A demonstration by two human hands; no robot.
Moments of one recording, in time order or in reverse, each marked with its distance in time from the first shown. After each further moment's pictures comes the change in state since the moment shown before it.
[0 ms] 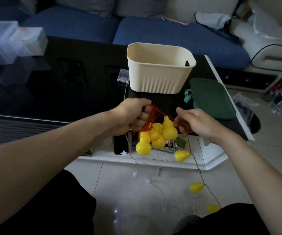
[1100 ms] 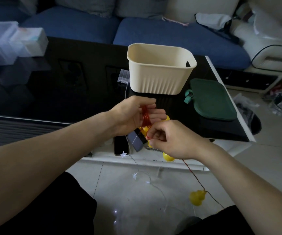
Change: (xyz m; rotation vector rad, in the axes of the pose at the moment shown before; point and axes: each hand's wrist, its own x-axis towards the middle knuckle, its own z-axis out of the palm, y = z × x) left_hand -0.004 0.004 0.001 -0.371 -0.039 0.050; right_hand -0.025 -0.033 0.058 -0.423 -0.143 -0.268
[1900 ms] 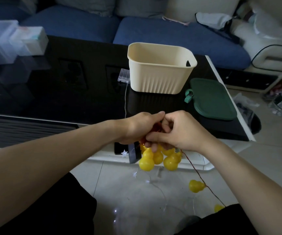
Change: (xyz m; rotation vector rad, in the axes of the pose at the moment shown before) left_hand -0.003 -0.023 0.011 0.645 -0.218 -0.095; right_hand -0.004 -0.001 -0.013 0.178 0.177 0.053
